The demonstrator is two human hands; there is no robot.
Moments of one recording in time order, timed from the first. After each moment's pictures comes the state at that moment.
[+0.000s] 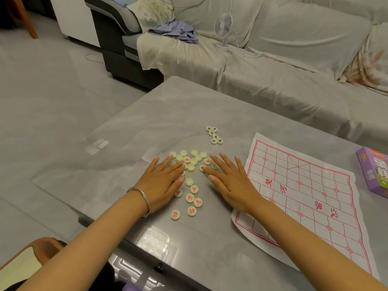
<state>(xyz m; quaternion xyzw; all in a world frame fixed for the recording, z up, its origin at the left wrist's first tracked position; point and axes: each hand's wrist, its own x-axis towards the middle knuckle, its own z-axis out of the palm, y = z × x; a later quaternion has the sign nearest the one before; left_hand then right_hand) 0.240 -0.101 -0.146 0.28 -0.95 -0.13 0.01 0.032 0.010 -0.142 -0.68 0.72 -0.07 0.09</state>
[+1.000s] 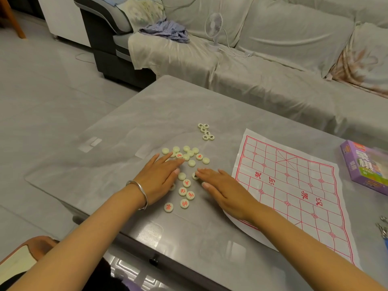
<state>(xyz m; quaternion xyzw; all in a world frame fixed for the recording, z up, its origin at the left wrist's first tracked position) 0.234 -0.095 -0.139 0.26 -0.94 -0.21 0.07 0.054 0.046 -0.127 -0.67 0.70 -0.13 0.20</state>
